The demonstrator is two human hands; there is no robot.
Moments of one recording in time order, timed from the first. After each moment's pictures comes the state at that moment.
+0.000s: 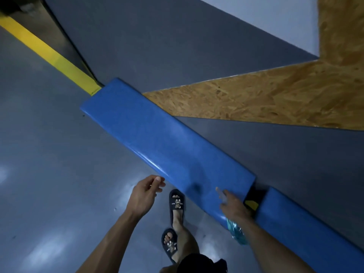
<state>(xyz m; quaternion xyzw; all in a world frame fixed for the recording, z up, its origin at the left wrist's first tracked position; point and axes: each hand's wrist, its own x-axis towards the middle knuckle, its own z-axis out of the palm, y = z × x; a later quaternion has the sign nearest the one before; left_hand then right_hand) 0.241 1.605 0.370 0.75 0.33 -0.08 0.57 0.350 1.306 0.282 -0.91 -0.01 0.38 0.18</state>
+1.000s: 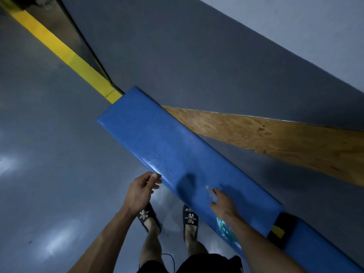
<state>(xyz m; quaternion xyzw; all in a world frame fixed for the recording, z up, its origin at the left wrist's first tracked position) 0.336 1.768 0.366 0.71 0.38 -0.08 0.58 0.442 1.492 0.264 -0.90 -0.06 0.40 0.17</state>
